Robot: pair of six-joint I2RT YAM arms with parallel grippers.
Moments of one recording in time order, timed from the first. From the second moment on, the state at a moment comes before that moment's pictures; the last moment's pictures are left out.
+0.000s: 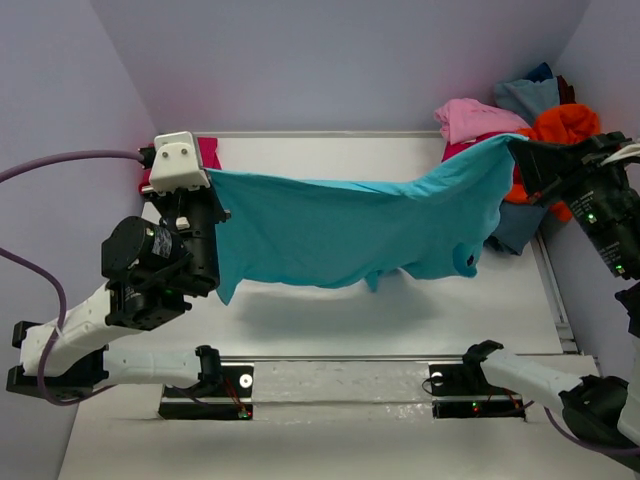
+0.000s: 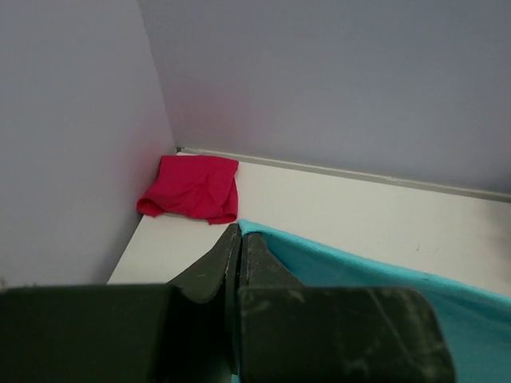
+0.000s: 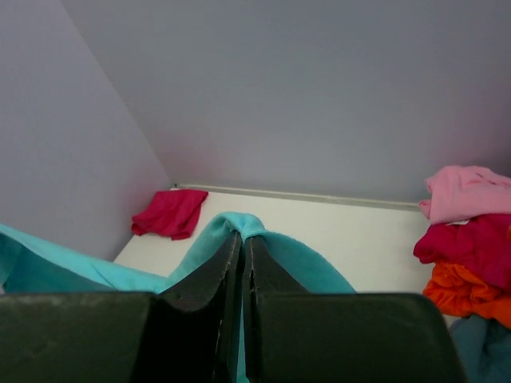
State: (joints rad) left arm -1.33 0.93 1.45 0.00 -1.51 0.47; right arm 0.50 1.00 2.00 -0.84 0.17 0.24
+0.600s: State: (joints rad) left arm -1.22 0.92 1.37 0.15 -1.51 0.55; right arm 0.50 1.14 2.11 -0.78 0.16 0.20
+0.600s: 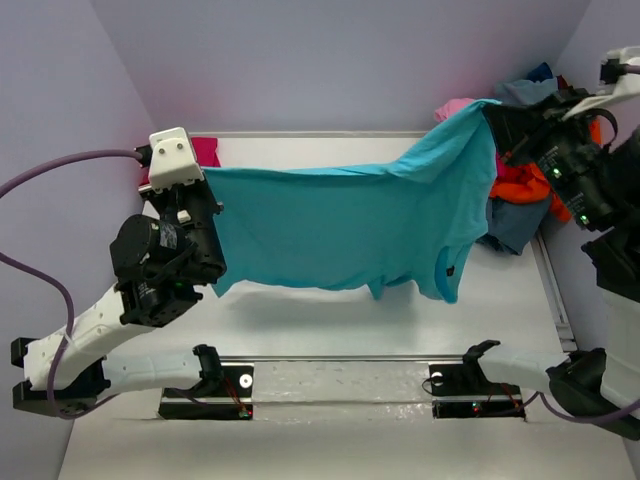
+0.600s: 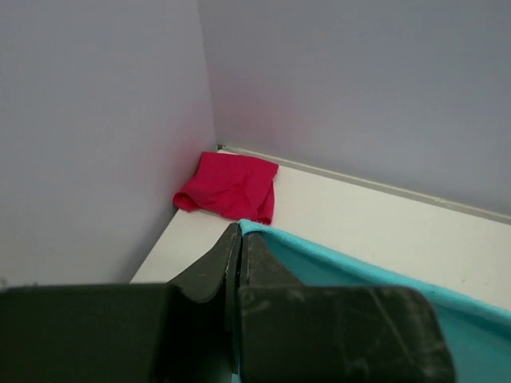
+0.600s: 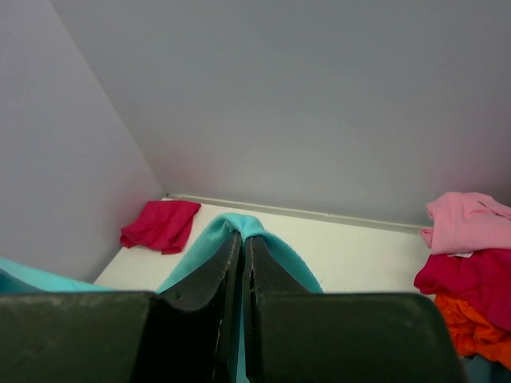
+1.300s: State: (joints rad) left arm -0.70 1.20 1.33 -0.26 -1.01 0.01; right arm 0.50 1.39 1.95 -0.78 0.20 0.20
